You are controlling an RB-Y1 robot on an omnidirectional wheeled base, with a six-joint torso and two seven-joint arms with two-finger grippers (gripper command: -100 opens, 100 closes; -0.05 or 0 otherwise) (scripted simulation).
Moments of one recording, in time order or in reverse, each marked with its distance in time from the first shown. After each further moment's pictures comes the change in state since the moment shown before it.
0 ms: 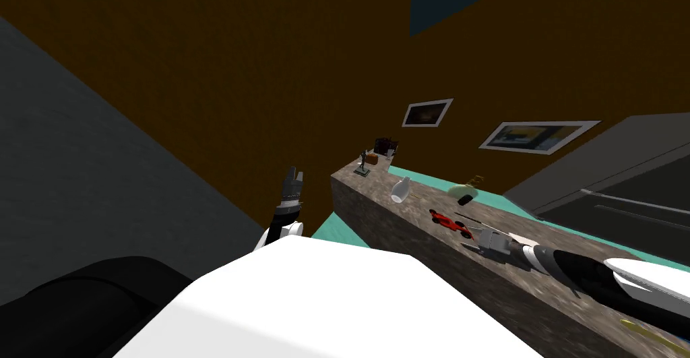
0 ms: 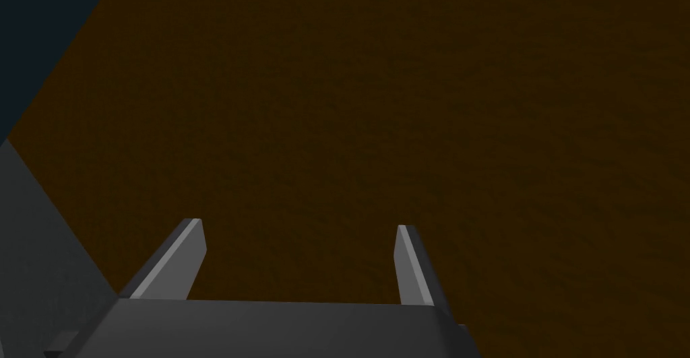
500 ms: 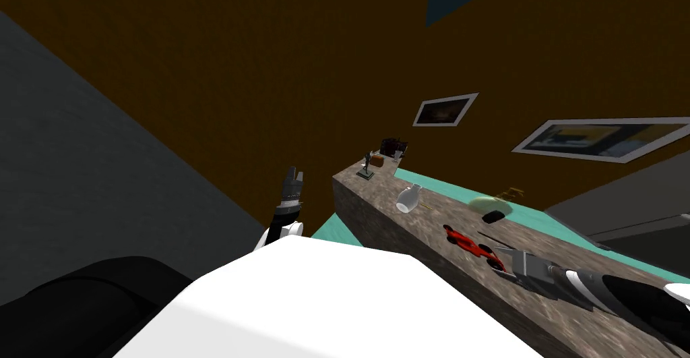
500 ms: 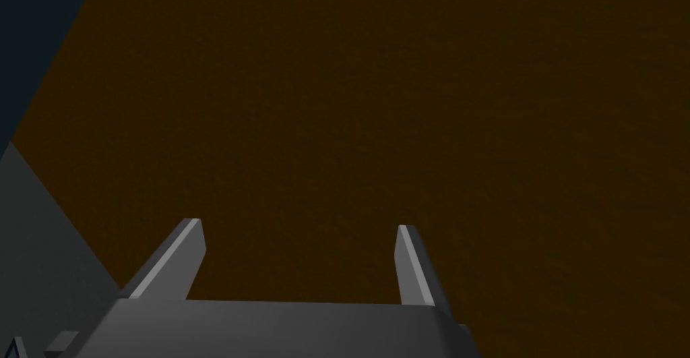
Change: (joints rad) left arm 0.000 0.000 0.000 0.000 0.000 0.000 0.000; right arm 0.108 -0.075 0.037 0.058 0.009 -0.001 -0.004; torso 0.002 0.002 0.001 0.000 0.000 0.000
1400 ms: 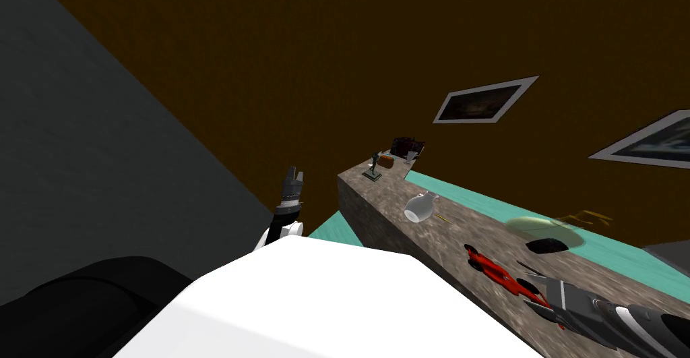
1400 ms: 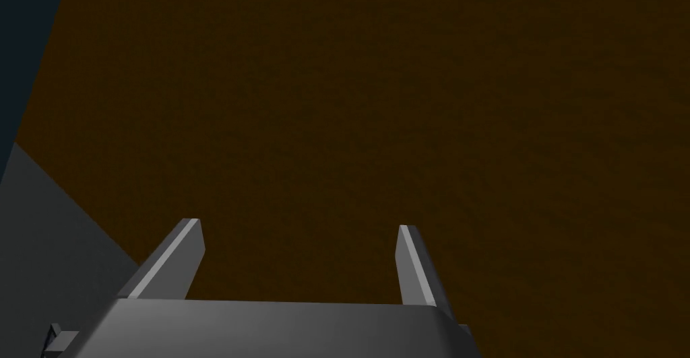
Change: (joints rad) left arm 0.000 0.000 0.000 0.000 0.000 0.000 0.000; right arm 0.023 0.017 0.063 0.093 0.002 -0.024 -0.019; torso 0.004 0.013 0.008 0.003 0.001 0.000
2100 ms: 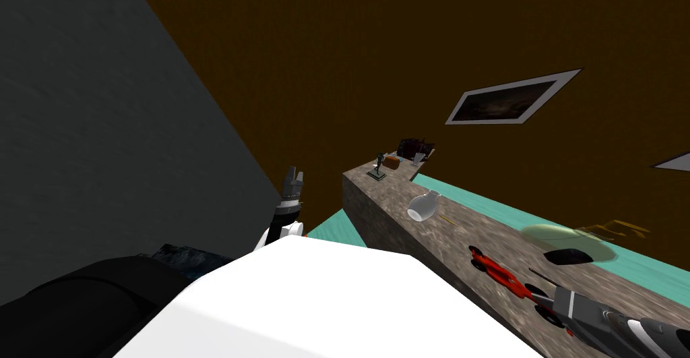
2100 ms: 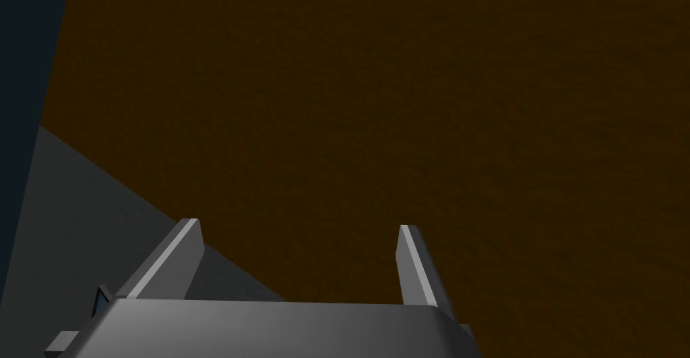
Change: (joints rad) left arm 0.000 0.000 0.000 0.000 0.000 0.000 0.000; right arm 0.004 0.028 0.017 0.017 -0.007 0.032 -0.032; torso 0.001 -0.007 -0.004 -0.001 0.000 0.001
